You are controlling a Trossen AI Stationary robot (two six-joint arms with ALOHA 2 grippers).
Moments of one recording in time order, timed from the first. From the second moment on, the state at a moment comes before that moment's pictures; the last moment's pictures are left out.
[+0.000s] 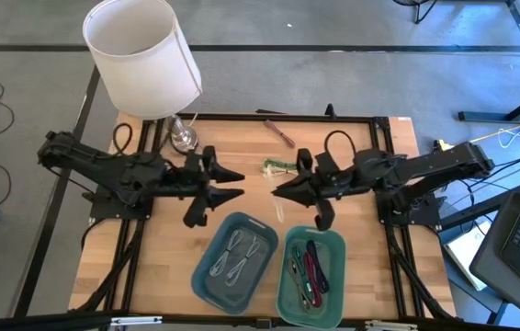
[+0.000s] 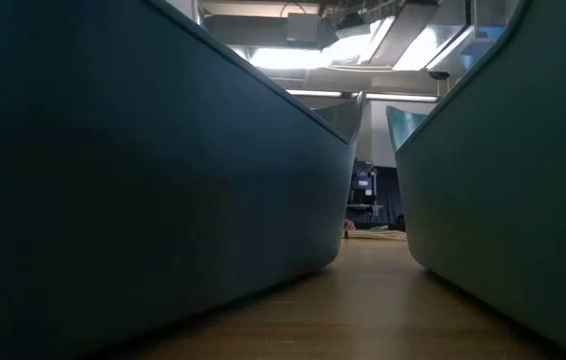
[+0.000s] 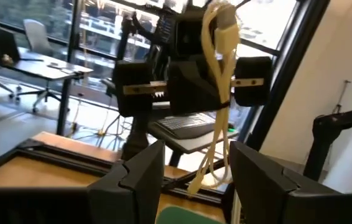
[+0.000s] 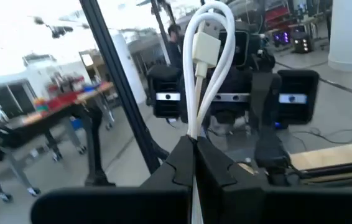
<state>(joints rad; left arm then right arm) -0.31 1.14 1.11 0.12 -0.34 -0.29 0.27 1.33 1.27 0.14 0.07 0.34</state>
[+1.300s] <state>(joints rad) -0.19 1.20 1.11 0.23 -0.12 -0.32 0.17 1.46 1.38 0.21 -0.02 0.28</state>
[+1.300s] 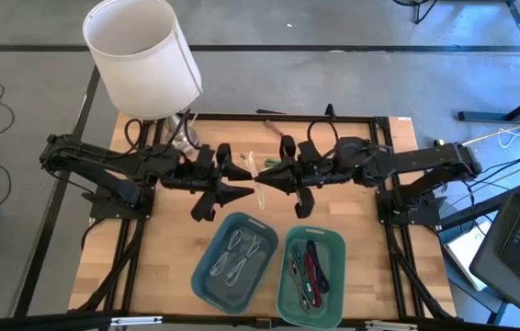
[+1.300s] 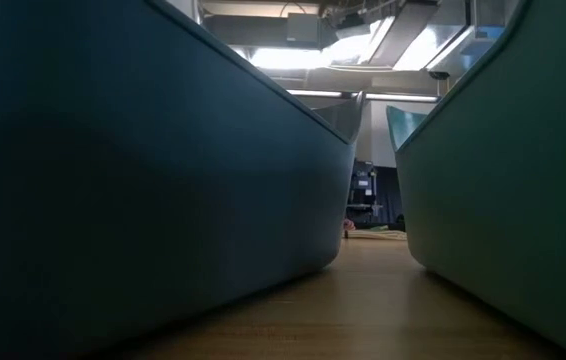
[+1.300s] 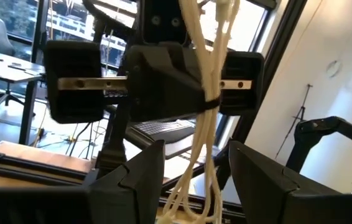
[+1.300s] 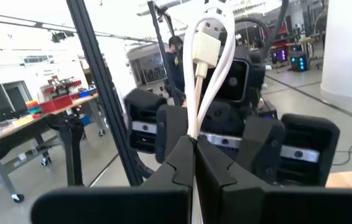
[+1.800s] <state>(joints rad) -0.19 1.22 1.11 0.23 -0.11 -0.25 0.14 1.49 1.38 0.23 -0.08 0.31</state>
